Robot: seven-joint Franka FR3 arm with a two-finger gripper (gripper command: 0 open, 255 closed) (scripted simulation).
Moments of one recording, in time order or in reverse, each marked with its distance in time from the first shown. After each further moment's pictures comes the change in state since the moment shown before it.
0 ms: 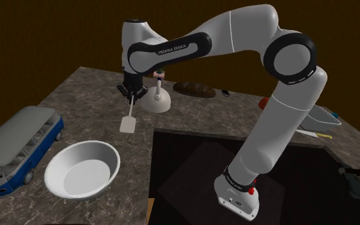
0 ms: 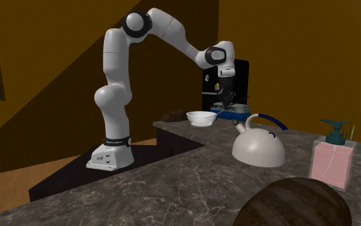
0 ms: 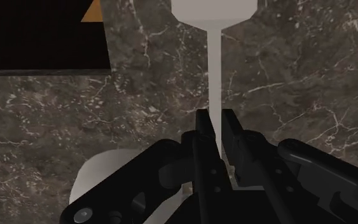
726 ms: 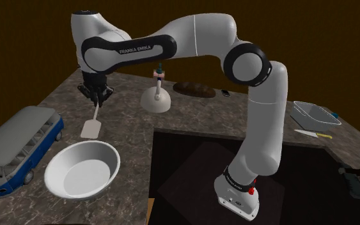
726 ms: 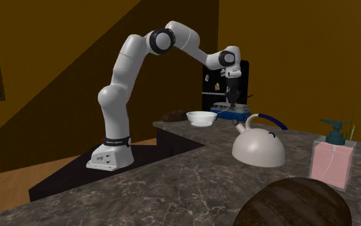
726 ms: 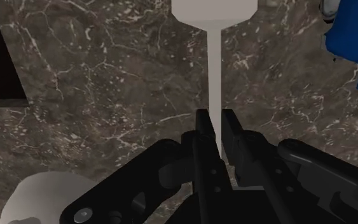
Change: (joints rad) arm 0.160 0.349 0.047 0.476 -0.113 -0.159 0.208
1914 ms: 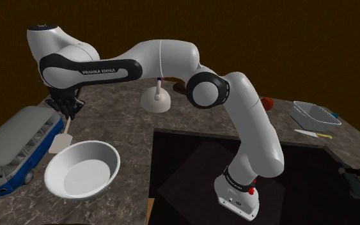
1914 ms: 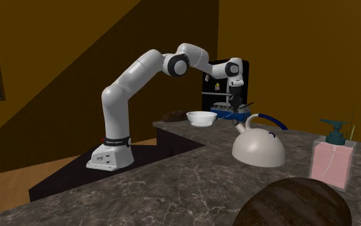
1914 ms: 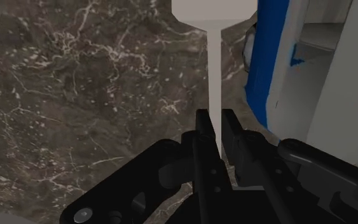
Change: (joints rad) arm 0.180 0.390 -0.020 0.501 -0.082 -0.124 0.095
